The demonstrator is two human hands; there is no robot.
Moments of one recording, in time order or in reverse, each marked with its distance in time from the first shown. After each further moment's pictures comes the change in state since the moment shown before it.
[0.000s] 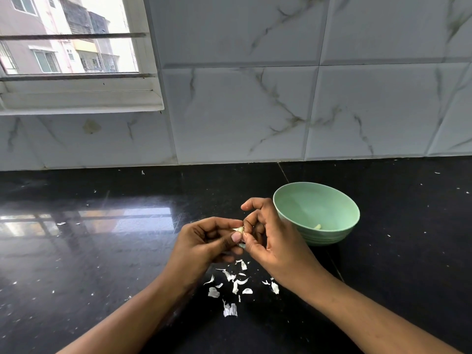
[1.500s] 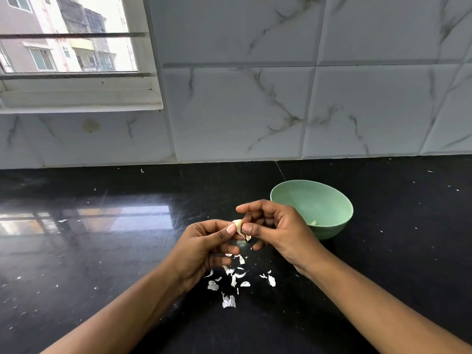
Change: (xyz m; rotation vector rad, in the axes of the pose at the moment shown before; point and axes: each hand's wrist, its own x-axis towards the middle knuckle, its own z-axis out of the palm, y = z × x) left_hand 0.001 0.004 -0.001 -0.229 -0.081 -0.278; right_hand 0.007 -0.006 -0.016 0.577 -0.058 0.352
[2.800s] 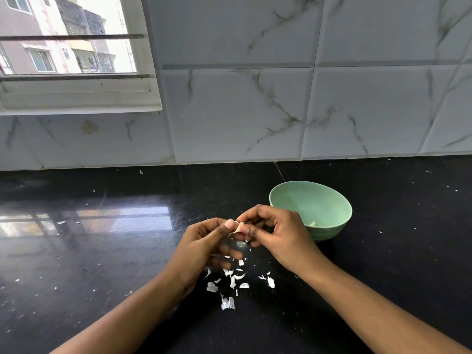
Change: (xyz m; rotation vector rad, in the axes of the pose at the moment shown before) left_hand -0.003 -0.002 0.005 0.241 0.047 0.121; right_hand 0.000 0.006 0.000 -0.298 0.098 -0.113
